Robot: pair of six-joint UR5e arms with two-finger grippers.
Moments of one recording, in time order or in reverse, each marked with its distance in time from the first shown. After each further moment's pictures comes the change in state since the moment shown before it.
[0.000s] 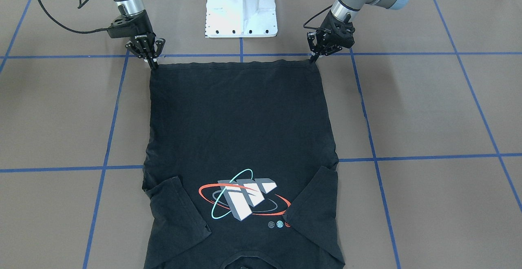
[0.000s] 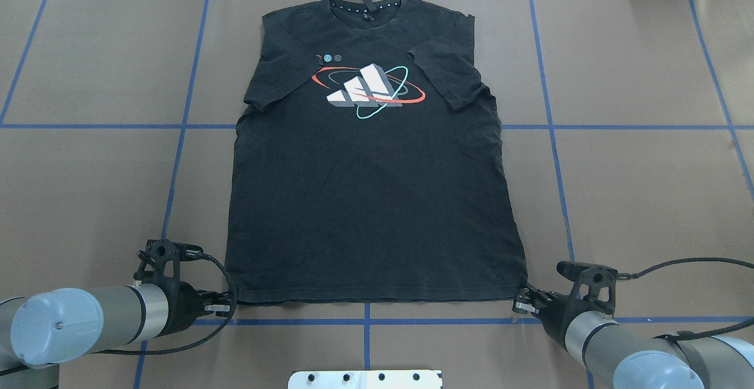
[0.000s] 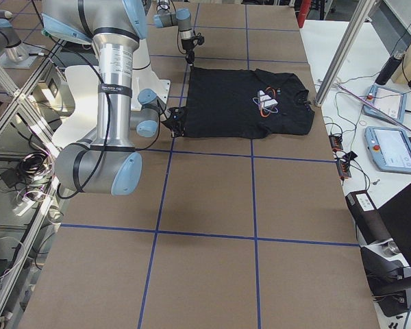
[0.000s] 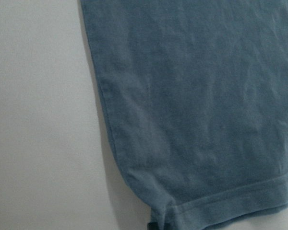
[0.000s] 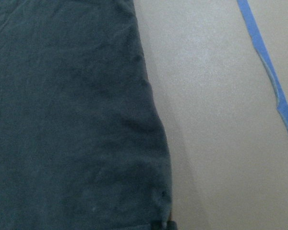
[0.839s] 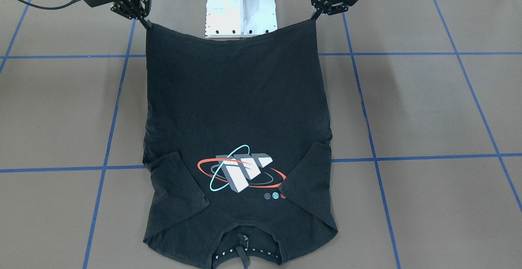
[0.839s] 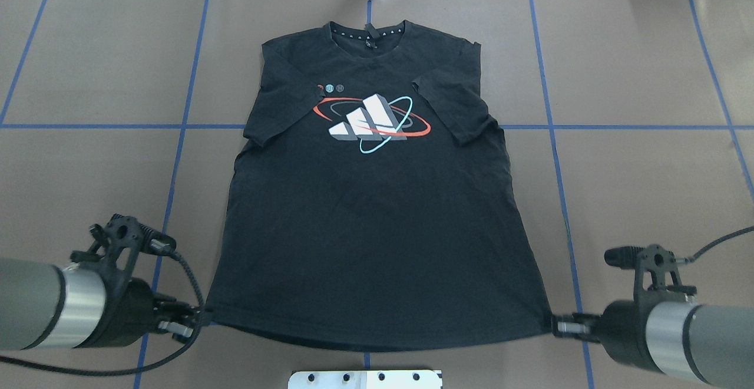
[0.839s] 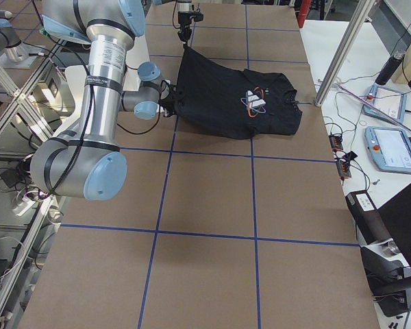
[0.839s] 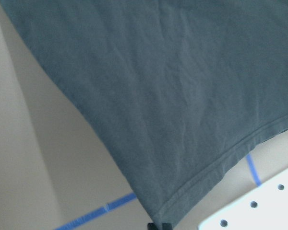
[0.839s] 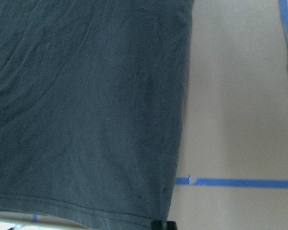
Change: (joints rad) left arm -0.098 0.038 -0.427 0.360 -0.289 0.253; right arm 0.096 -0.187 0.374 -0.003 0.457 -0.109
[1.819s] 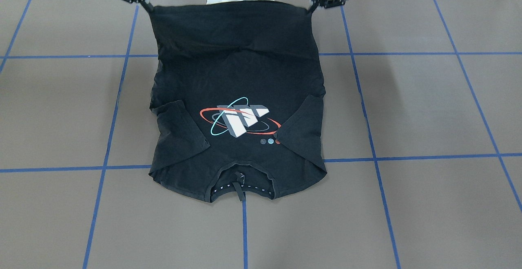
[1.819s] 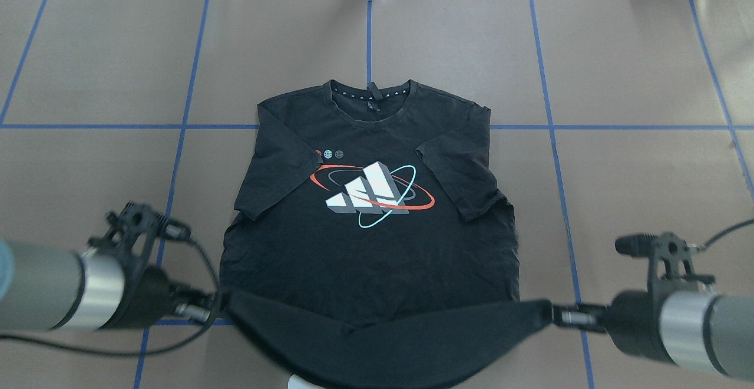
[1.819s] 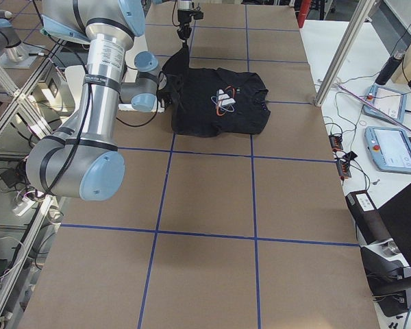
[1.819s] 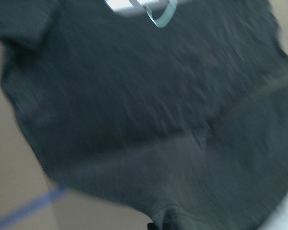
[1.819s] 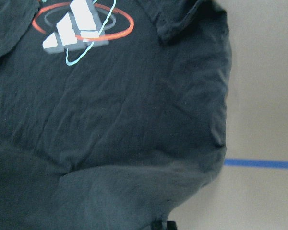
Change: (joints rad) left arm -0.070 -0.126 0.118 0.026 0.029 0.007; right arm 0.109 0.067 -0.021 -0.005 0.004 -0.012
